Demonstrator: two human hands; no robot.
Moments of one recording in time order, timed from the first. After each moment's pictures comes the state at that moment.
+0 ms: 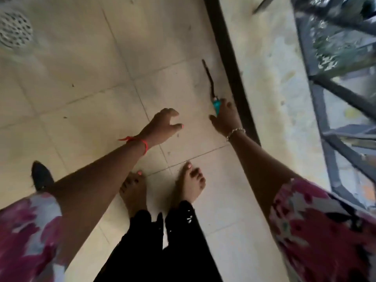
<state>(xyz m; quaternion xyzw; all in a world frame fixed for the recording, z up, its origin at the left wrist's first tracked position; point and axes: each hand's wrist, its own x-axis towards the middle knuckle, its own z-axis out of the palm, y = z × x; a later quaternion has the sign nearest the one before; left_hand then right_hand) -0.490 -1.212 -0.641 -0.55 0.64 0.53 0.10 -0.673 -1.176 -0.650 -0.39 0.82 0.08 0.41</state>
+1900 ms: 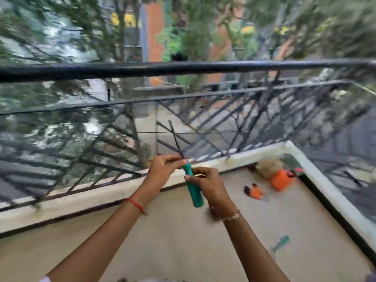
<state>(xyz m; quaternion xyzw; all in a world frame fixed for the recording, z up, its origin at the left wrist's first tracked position) -0.457 -0.723 0.162 -0.01 0.73 0.67 0.16 -0.403 -0.590 0.151 0.14 0.79 -0.59 0.04</state>
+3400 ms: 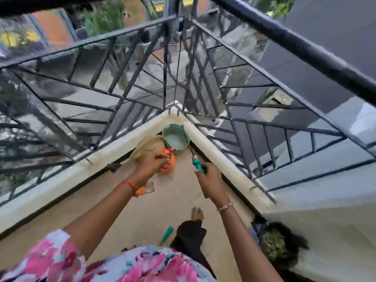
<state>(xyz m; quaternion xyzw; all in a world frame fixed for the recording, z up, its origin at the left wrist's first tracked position) -0.472 0.213 0.048 0.07 0.74 0.51 0.42 -0.337 0.334 0.054 0.42 0.80 -0.42 -0.03</state>
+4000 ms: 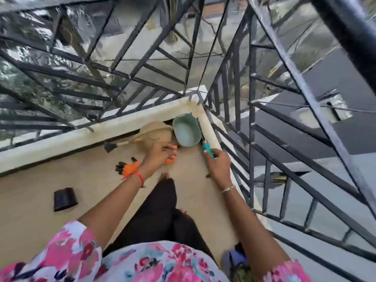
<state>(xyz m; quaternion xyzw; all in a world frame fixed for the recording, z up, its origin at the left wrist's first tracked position) -0.570 0.375 0.003 -0.09 0.74 0.55 0.37 -0.494 0.537 -0.001 0.36 0.81 -0.46 0.05</state>
